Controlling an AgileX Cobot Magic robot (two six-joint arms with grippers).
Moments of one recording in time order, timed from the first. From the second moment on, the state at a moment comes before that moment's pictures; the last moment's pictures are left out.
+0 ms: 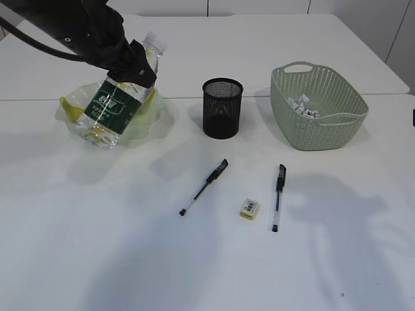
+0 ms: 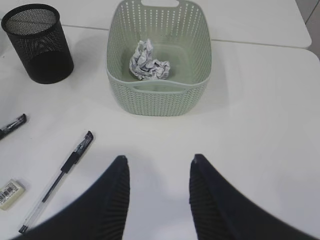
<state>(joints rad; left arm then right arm) -0.39 1.79 -1.51 -0.28 0.67 0.53 0.00 1.08 -0.65 0.07 0.23 -0.16</state>
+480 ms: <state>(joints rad) -0.39 1.73 -1.50 -0.29 0.55 0.53 0.00 1.08 -0.65 0.07 0.23 -0.16</state>
